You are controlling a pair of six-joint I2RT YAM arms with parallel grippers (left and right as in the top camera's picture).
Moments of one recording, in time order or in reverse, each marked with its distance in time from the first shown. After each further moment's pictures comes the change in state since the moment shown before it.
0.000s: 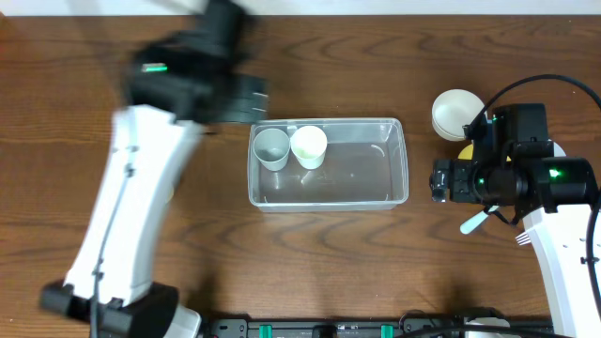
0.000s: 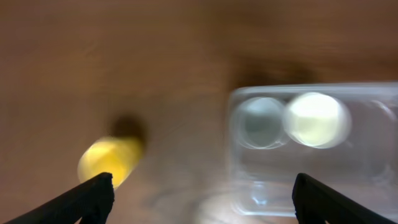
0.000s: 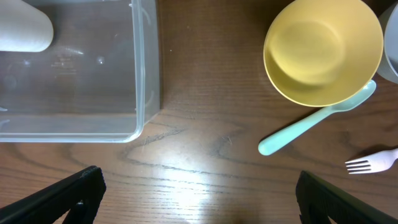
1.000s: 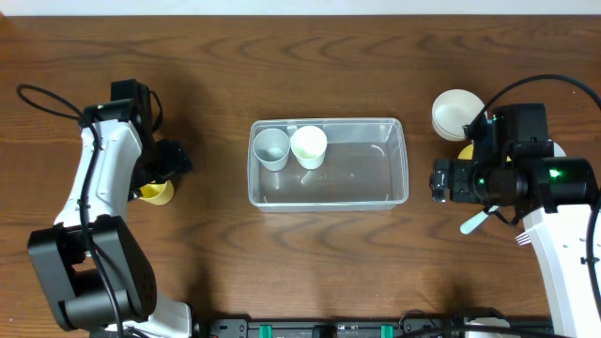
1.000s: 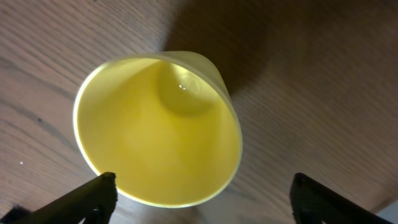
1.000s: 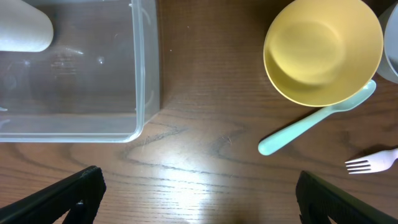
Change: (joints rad) left arm 0.452 0.039 -0.763 0.386 0.091 -0.127; right arm 0.000 0.000 0.000 -0.001 0.000 0.000
